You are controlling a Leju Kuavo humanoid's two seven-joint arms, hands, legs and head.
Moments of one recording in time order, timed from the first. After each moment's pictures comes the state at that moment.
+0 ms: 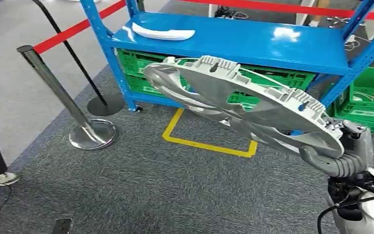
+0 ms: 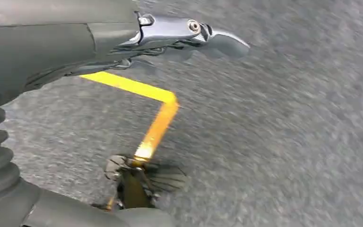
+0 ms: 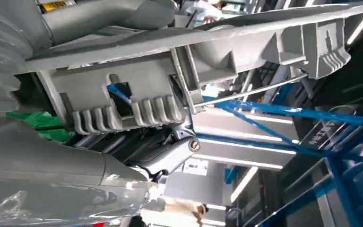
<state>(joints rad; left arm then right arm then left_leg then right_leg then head) -0.05 -0.15 1.17 -0.26 -0.78 0.18 -0.58 -0.06 -0.13 0.08 -1.86 -0.17 0.26 -0.49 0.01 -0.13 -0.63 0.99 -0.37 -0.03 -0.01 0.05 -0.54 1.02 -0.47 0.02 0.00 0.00</state>
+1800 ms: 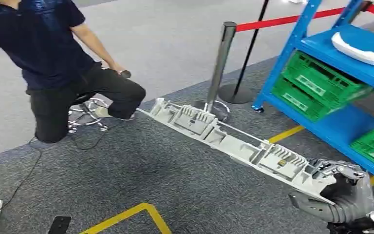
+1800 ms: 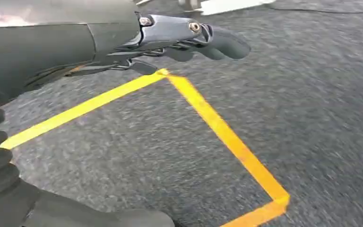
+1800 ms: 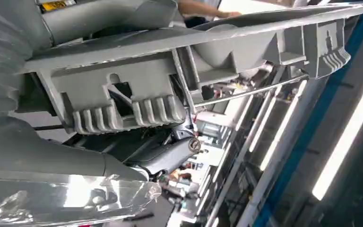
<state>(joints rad) -0.06 -0.12 1.17 -0.26 -0.90 0.33 -0.58 0.27 -0.10 0.06 -2.05 0.04 0.23 -0.65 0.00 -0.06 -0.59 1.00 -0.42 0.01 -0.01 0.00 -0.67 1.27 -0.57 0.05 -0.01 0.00</state>
